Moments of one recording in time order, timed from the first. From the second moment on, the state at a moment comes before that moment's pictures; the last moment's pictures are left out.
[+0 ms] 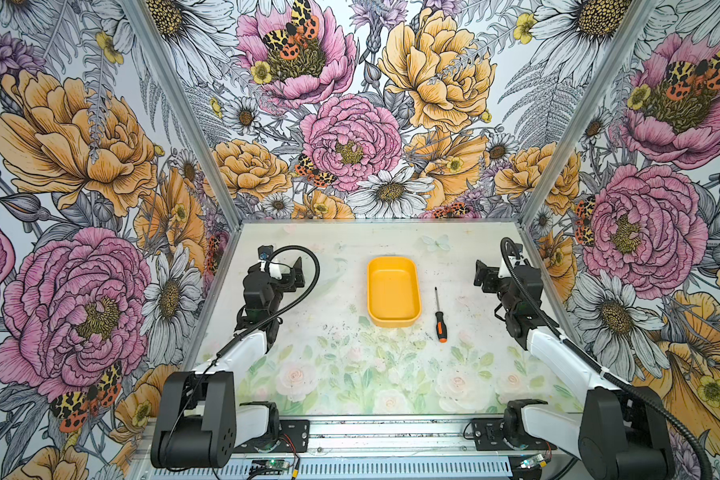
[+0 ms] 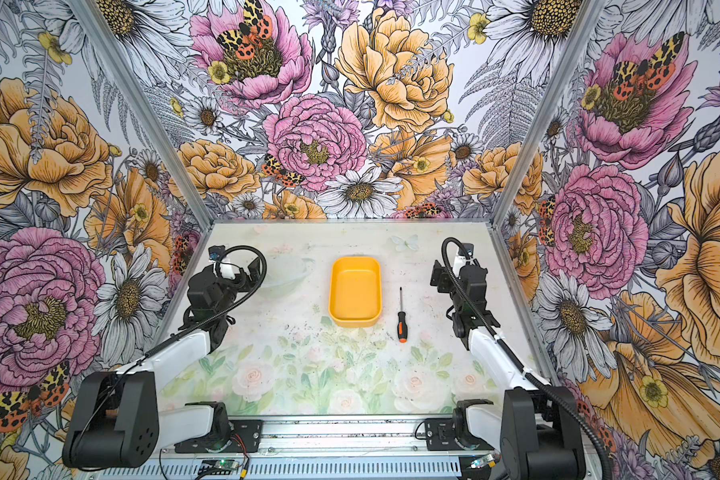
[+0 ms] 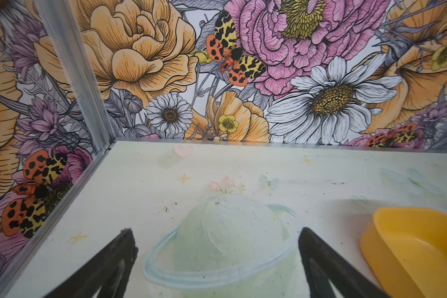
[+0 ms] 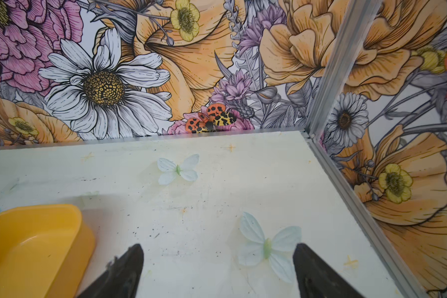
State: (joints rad) left arm -0.03 1.23 0.52 0.56 0.04 -0.08; right arm 0.04 1.16 0.62 0.19 0.04 0.09
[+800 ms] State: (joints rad) left arm -0.19 1.35 0.64 0.18 0.24 -0.35; right arm 0.34 1.33 0.71 -0.36 -0.09 0.41
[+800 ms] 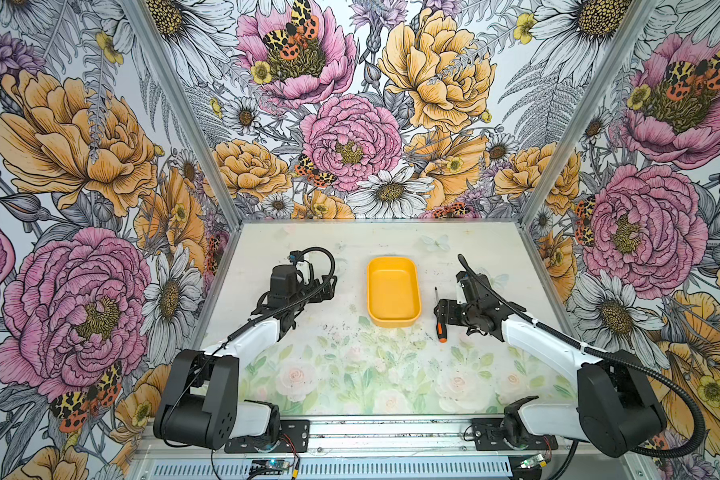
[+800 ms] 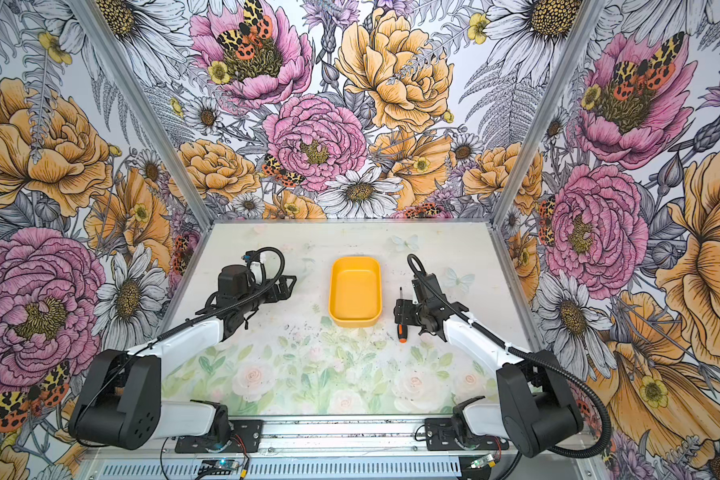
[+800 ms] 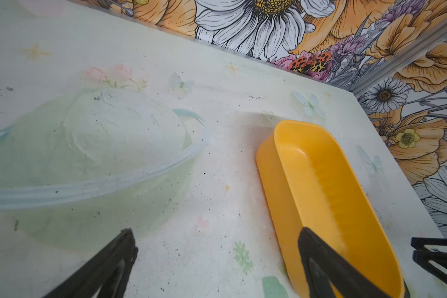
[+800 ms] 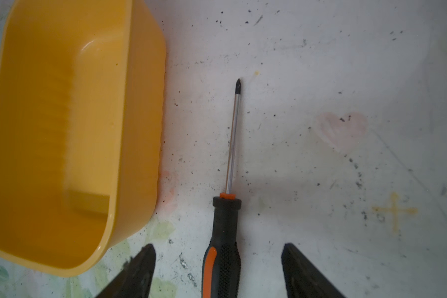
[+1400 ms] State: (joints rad) left arm -0.21 1.35 0.65 0.11 0.24 -0.37; right arm 0.43 1.45 0.74 -0.41 -0.03 0.42
